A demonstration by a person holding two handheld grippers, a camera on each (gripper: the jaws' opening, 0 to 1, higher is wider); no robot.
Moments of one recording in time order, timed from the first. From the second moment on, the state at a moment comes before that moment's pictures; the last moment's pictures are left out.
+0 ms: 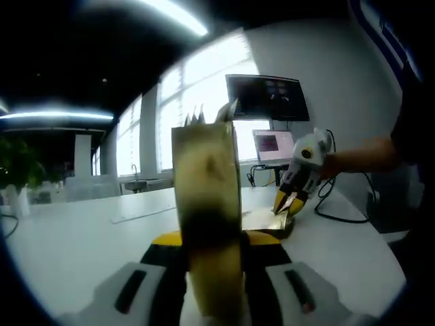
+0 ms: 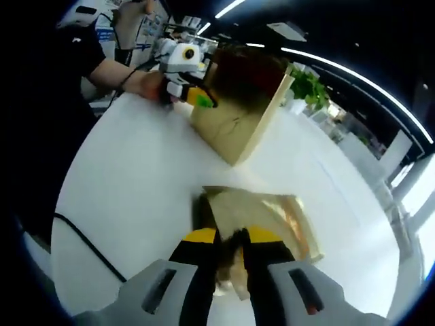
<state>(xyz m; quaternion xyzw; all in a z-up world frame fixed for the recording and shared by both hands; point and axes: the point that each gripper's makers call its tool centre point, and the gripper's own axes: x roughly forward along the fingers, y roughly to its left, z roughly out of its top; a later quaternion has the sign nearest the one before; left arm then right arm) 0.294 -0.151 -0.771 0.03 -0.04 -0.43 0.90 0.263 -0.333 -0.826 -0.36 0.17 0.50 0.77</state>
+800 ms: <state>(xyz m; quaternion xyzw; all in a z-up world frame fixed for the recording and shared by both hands) 0.293 -0.150 -0.771 0.03 -0.04 -0.43 0.90 0.232 -0.298 -0.719 -0.18 0.08 0.47 0.86</state>
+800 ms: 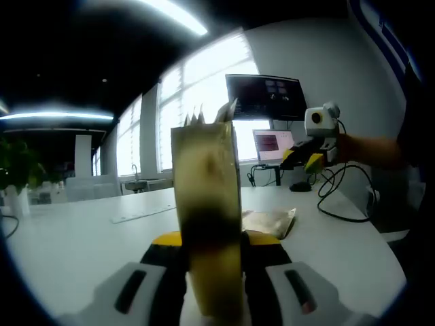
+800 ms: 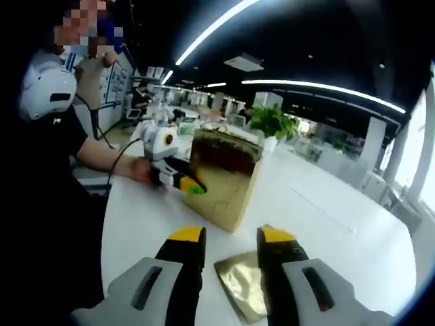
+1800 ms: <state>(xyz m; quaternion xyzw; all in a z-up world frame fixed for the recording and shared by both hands) 0.294 -0.150 -0.771 0.03 -0.04 -0.43 0.90 0.162 -0.309 -0.638 -0.05 0.00 0.35 0.93</state>
